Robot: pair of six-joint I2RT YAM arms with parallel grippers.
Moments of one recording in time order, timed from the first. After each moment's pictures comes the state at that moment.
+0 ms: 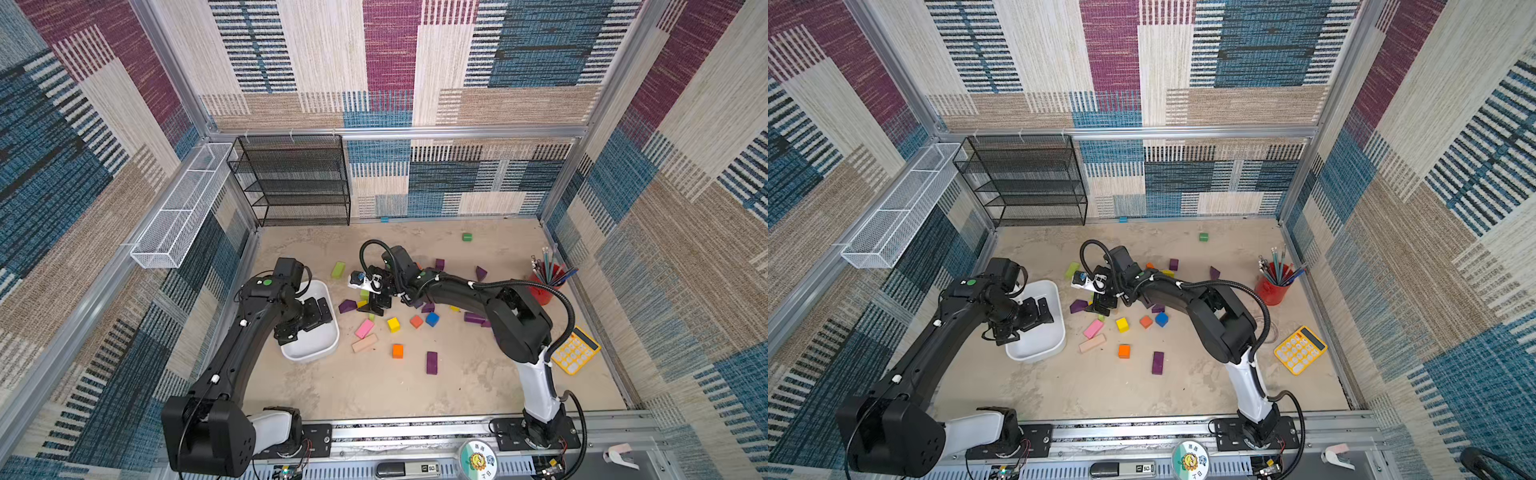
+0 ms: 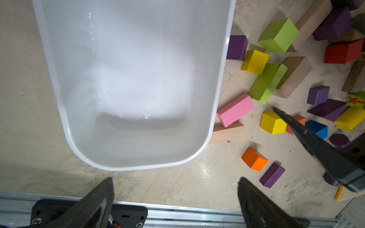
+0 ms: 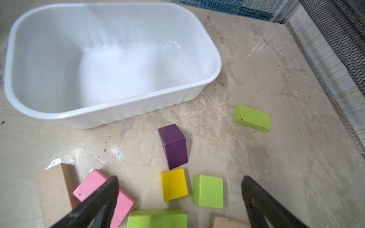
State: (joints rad) left arm -0.09 1.27 1.10 -1.20 0.15 -0.52; right arm 0.75 2.12 1.56 -0.16 -0.47 -0.66
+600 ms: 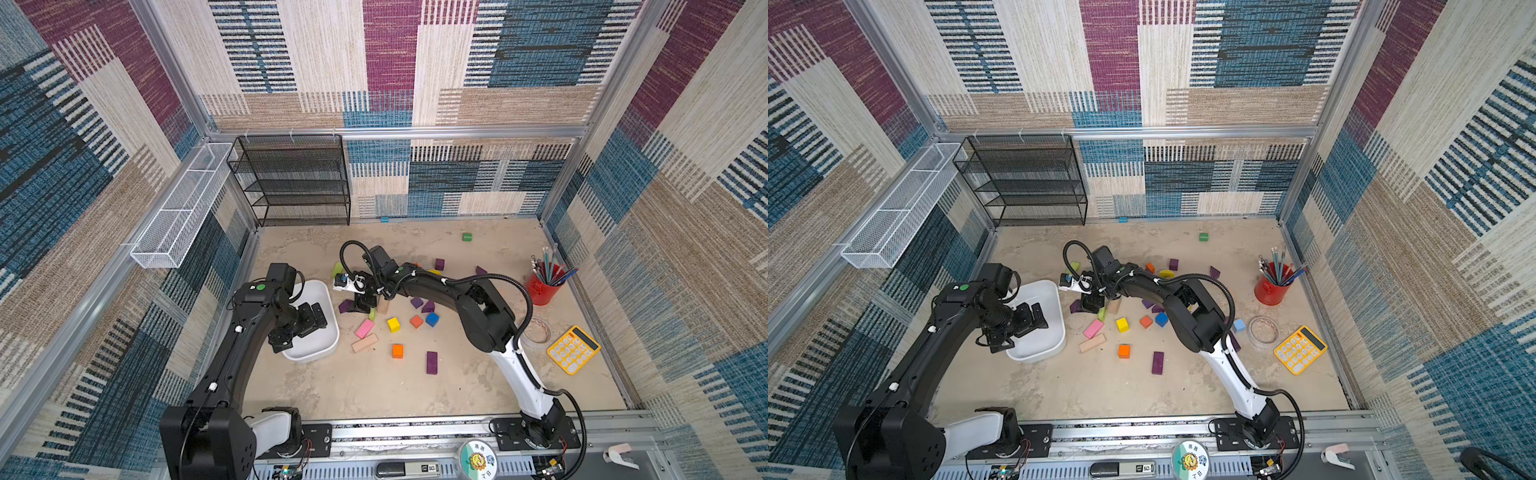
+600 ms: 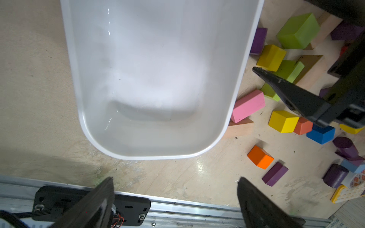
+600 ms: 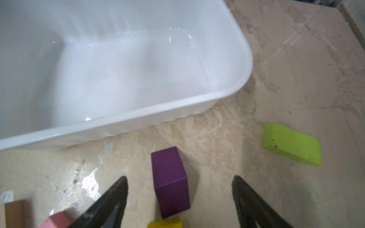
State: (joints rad) left arm -0.04 1.23 1.06 -1.24 0.16 -0.51; right arm 0.78 2.39 1.90 -0.34 -0.52 -0.69
